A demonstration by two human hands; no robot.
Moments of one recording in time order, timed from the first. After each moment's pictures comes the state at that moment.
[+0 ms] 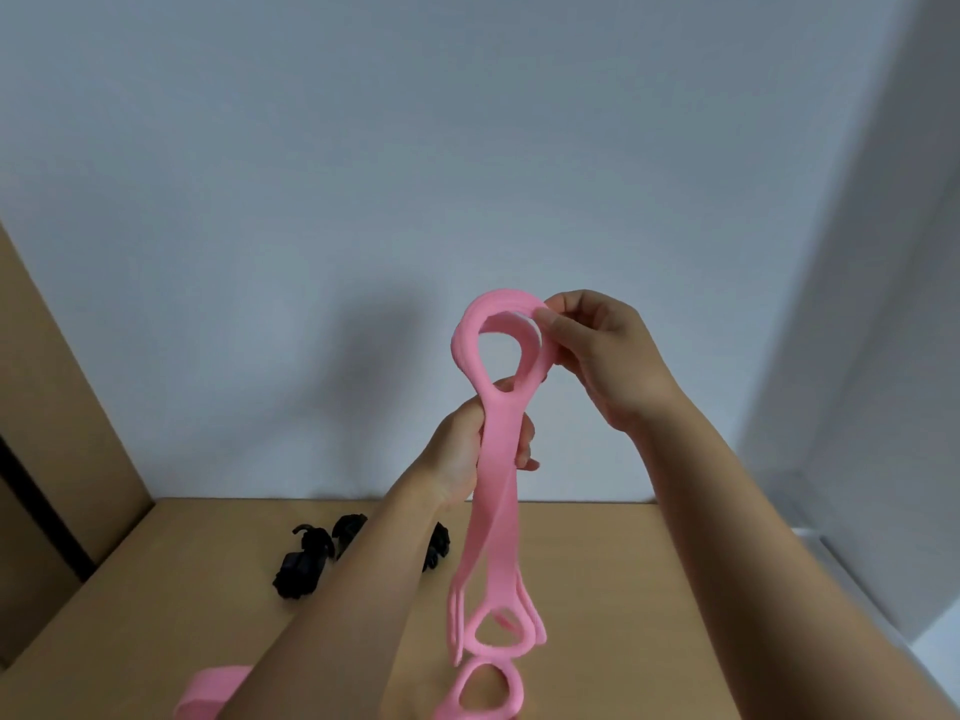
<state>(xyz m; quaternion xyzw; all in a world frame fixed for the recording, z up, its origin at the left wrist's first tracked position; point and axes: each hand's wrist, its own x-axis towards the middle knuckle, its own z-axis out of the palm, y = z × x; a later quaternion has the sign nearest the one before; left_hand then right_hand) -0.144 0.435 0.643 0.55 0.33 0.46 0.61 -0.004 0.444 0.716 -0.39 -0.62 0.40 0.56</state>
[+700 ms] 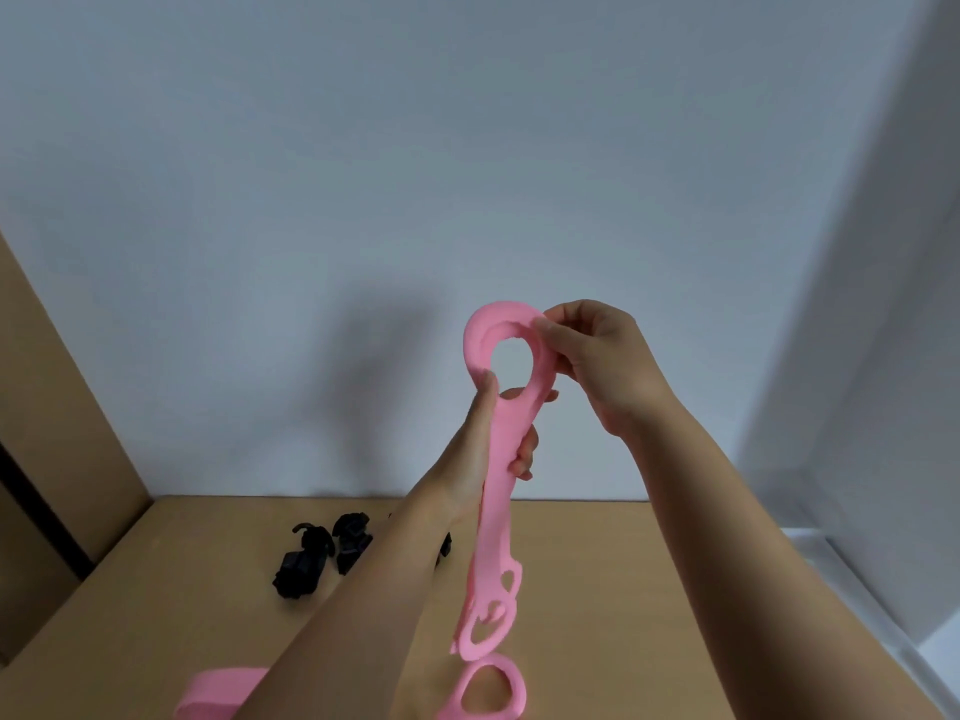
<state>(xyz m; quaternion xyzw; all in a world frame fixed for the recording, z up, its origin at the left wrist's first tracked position) -0.135 0.438 0.635 0.54 0.33 0.46 0.62 -0.011 0.451 0.709 -0.45 -0.59 0.39 0.55</state>
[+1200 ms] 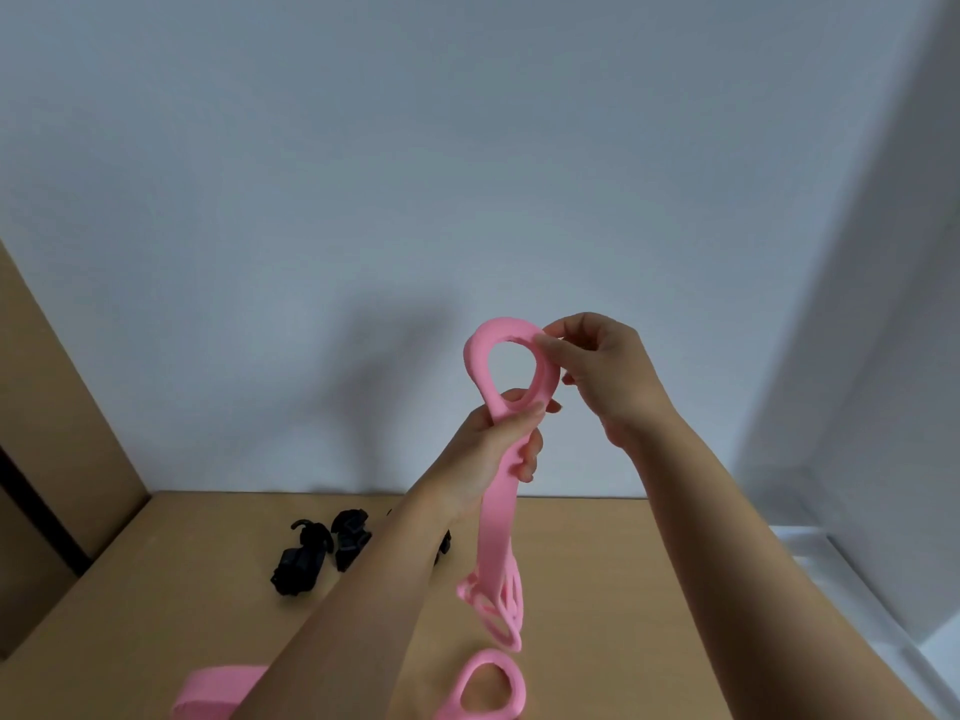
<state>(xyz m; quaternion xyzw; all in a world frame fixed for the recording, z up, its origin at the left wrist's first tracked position) -0.138 0.436 0.635 0.58 0.33 0.46 0.59 -0.007 0.453 0.696 -0.48 -0.60 0.35 0.53</state>
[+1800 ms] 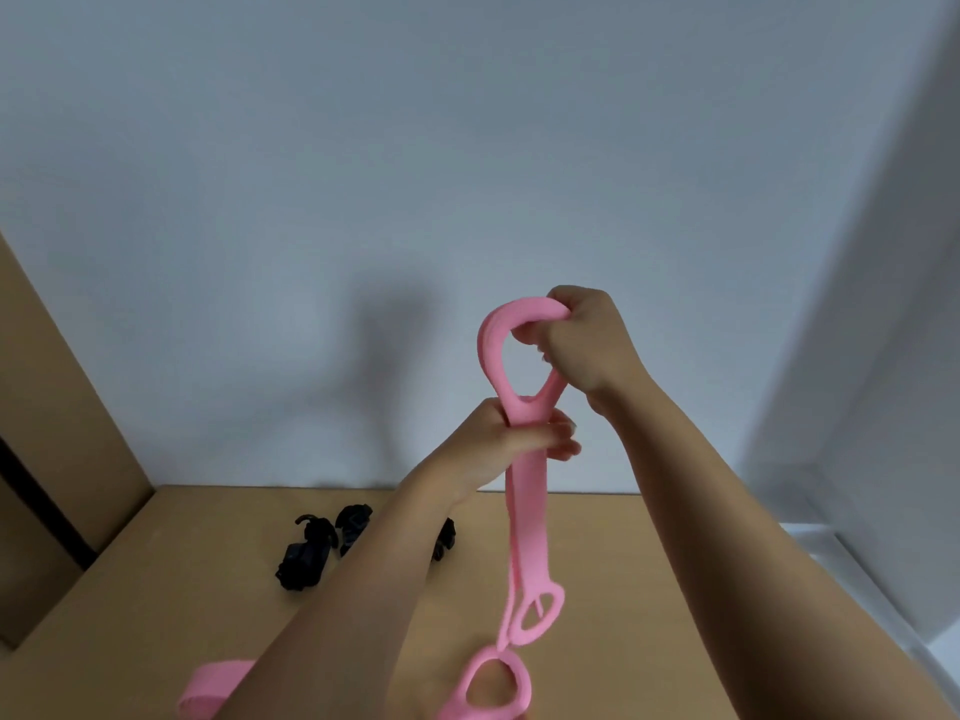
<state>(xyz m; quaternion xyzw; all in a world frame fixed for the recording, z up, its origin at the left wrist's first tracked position) -0.142 0.446 0.639 0.62 0.39 0.38 0.56 -0.029 0.463 0.716 -0.51 -0.64 0.30 0.49</state>
